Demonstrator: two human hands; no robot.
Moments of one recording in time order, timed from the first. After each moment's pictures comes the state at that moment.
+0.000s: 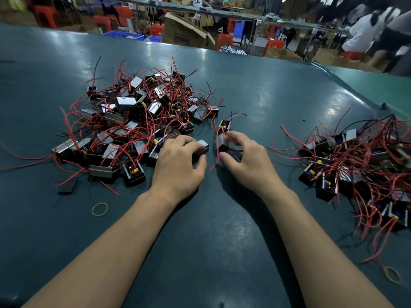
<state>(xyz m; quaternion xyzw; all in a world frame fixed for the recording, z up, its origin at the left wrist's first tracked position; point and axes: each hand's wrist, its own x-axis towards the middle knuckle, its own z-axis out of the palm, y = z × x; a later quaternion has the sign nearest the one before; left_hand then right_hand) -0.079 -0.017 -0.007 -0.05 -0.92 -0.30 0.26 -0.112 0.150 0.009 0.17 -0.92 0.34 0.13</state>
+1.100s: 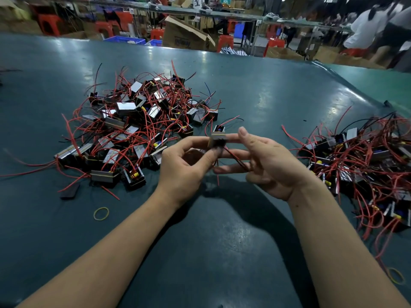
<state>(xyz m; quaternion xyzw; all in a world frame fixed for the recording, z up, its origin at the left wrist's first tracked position) -0.066 0.000 0.007 -0.09 -0.70 -0.66 0.24 -0.086 0.167 0.053 0.08 -0.63 0.74 -0.23</state>
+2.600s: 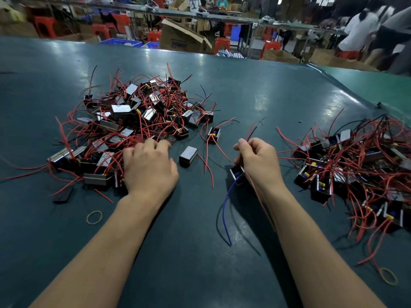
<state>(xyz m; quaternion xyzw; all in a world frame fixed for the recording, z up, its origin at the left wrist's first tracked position) -0.077 -0.038 0.002 0.10 -0.96 -0.11 0.24 -0.114 0.158 0.009 -0.01 -0.80 0.59 0.12</state>
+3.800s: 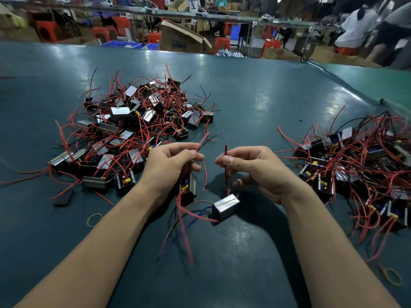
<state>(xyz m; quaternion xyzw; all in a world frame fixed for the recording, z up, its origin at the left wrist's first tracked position) -0.077 -0.017 0.015 0.04 -0.65 -0.76 0.06 -0.092 0.172 0.037 0.12 -0.71 0.67 -0.17</state>
